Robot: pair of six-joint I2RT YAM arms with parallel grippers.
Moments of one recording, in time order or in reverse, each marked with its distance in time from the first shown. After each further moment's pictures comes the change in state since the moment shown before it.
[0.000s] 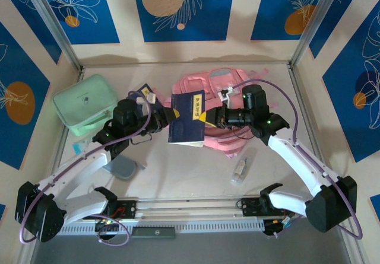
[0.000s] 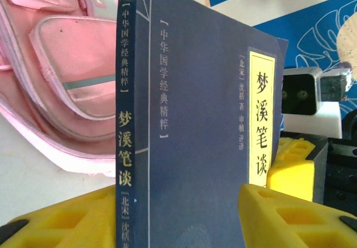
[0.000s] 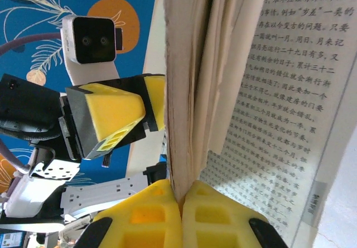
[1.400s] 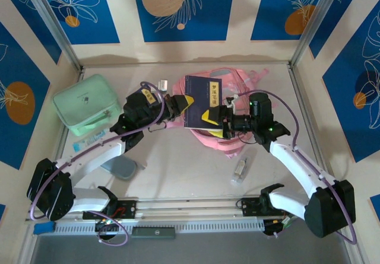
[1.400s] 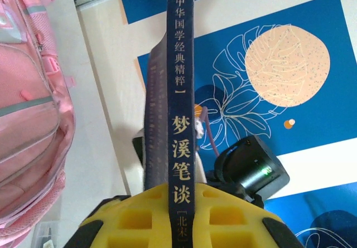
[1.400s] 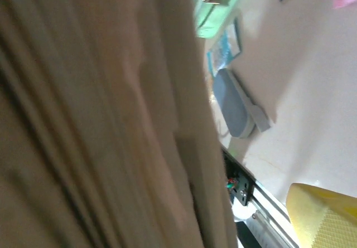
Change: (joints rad) left arm -0.088 0.194 0.079 0.435 -0.007 -0.227; right arm -0.091 -0.057 -0.185 0.206 -0.164 0.191
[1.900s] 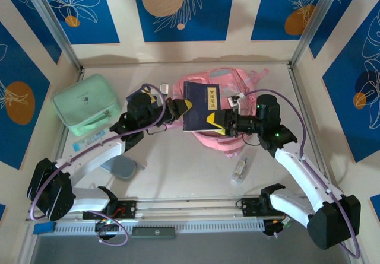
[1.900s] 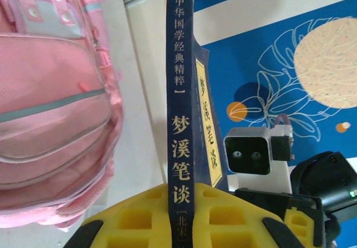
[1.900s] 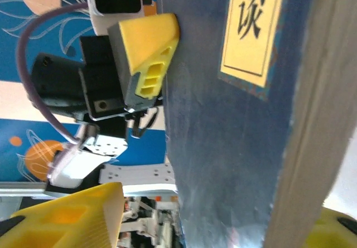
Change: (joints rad) left arm 0.000 -0.001 0.016 -0.196 -0.048 0.110; right arm -0.019 -0.096 -0.003 -0.023 0.010 -0.009
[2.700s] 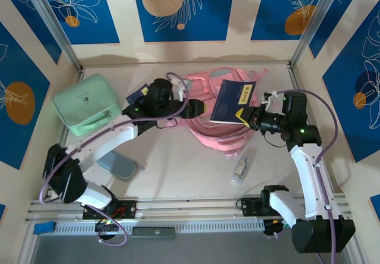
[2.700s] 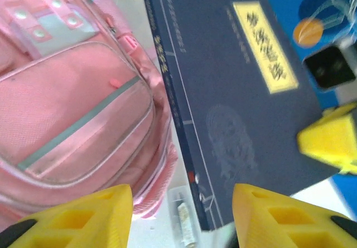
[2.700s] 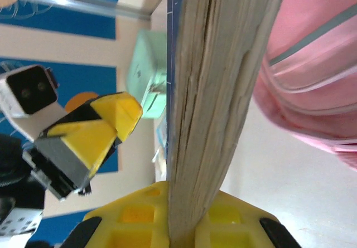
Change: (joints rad) left arm -0.103 0.222 0.381 -0.452 -0.043 0.605; right arm -0.360 -0.060 0.198 -0.599 0.159 -0.292
